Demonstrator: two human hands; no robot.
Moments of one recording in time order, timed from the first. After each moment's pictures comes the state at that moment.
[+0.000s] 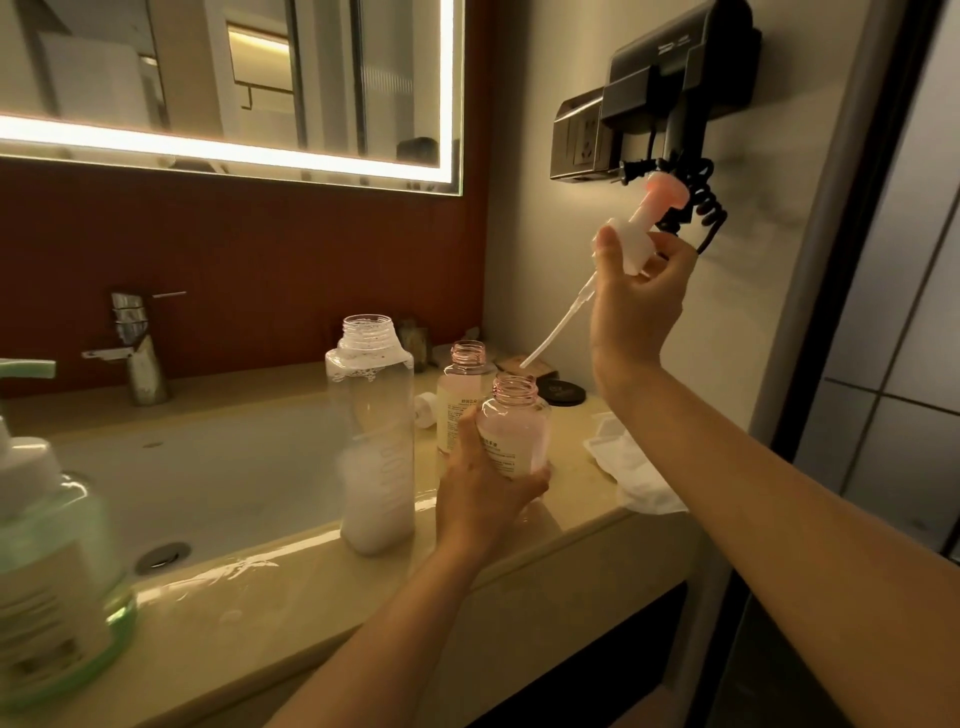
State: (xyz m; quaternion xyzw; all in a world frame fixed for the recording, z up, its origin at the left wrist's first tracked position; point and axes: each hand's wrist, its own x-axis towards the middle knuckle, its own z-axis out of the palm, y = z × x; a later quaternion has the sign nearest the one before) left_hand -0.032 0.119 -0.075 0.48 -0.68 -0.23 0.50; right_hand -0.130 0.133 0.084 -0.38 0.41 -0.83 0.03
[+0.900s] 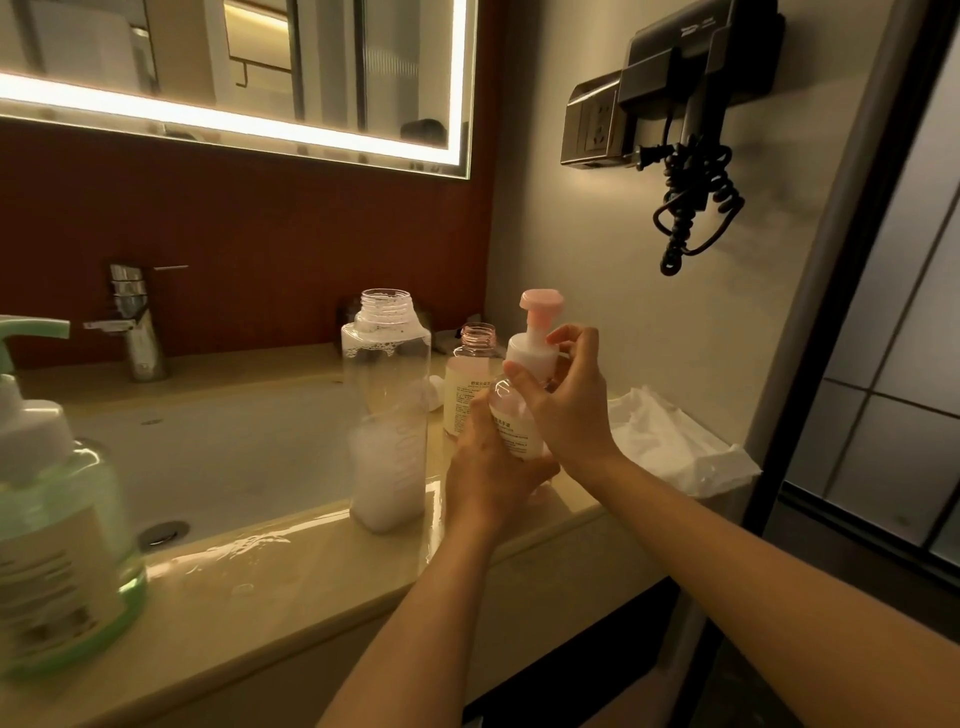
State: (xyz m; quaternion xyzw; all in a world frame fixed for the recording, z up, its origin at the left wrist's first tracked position) left_hand -0.035 0.114 -0.080 0.48 -0.67 -0.23 0.51; right_hand -0.105 0.132 -0.011 -0.59 0.50 -0.63 0.05
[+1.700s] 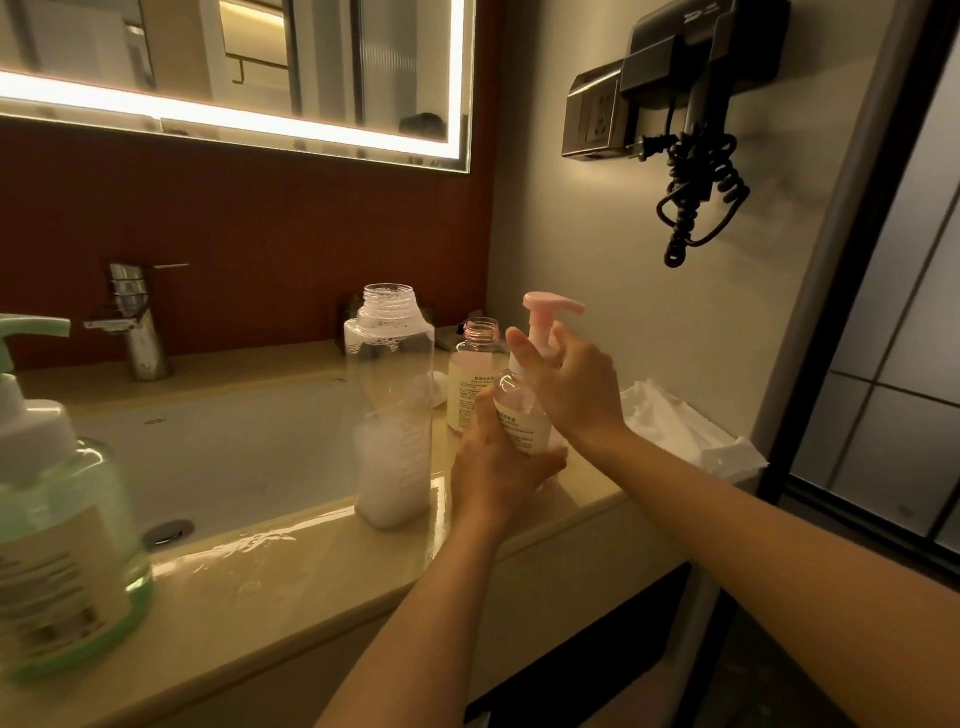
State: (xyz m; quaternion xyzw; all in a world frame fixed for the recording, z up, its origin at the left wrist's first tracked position) left_hand -0.032 0.117 -0.077 0.48 -0.68 -0.24 0.50; right_hand -0.110 0.124 0.002 -0.60 0.61 -0.51 -0.04
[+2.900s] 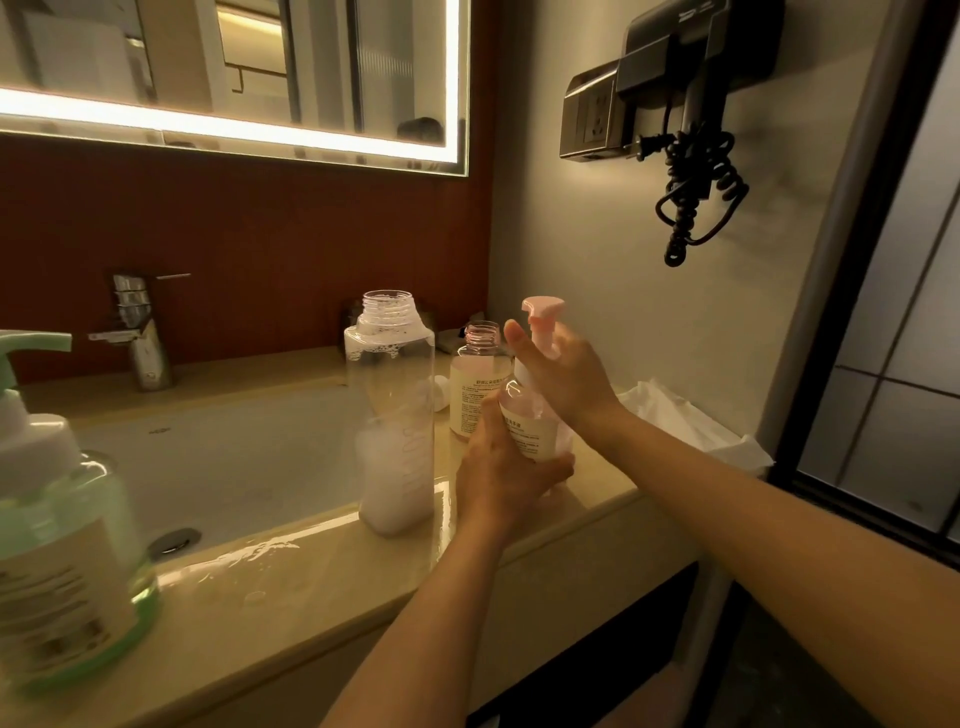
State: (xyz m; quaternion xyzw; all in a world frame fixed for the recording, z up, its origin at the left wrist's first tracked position) left_hand -0.032 0.121 -0.076 0.47 -0.69 -0.23 0.49; right_hand -0.109 0.116 0.013 -0.61 0.62 -0.48 0.09
